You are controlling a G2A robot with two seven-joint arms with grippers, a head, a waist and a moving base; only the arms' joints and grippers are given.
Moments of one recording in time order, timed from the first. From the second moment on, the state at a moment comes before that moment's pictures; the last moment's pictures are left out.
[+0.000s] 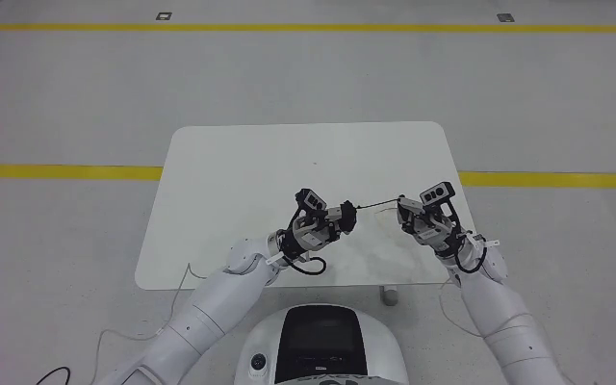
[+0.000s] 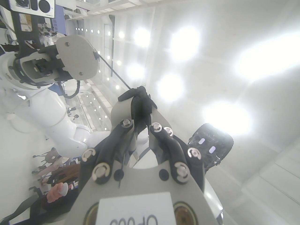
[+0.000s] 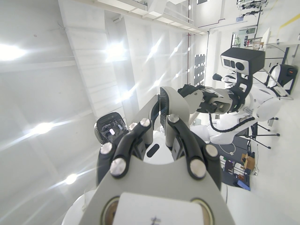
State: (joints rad) left arm 1.22 -1.29 -0.84 -1.33 -1.10 -0.34 -1.01; right arm -1.44 -1.17 1.38 -1.31 1.07 -0.19 1.27
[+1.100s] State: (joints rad) left arm 1.26 -1.28 -0.87 -1.39 -1.12 -0.26 -0.98; right arm -1.49 -1.15 1.51 -1.33 1.02 -0.16 1.18
